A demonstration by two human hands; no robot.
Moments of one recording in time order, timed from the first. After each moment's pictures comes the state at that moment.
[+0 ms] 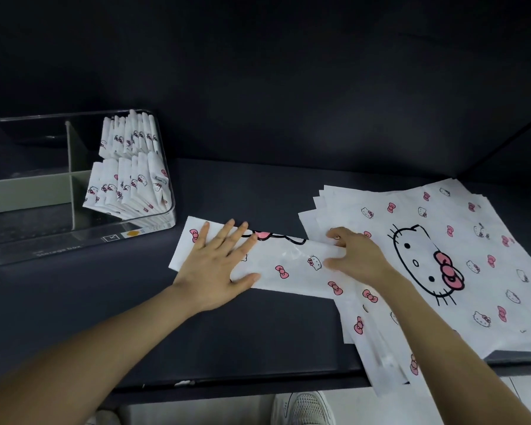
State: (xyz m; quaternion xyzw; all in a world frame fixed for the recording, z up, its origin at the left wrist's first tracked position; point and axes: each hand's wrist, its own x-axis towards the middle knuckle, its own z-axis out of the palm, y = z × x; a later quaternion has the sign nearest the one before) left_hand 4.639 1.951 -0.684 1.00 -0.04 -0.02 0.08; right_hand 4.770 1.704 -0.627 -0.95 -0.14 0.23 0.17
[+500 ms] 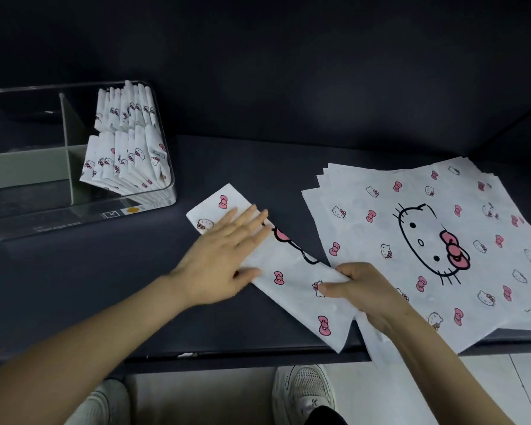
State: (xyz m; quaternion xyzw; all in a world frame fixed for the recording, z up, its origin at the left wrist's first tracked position) left_hand 4.622 1.943 -0.667 0.97 -0.17 0.08 0.16; right_hand 4.686 1.693 -0.612 -0.81 0.06 0.37 0.45
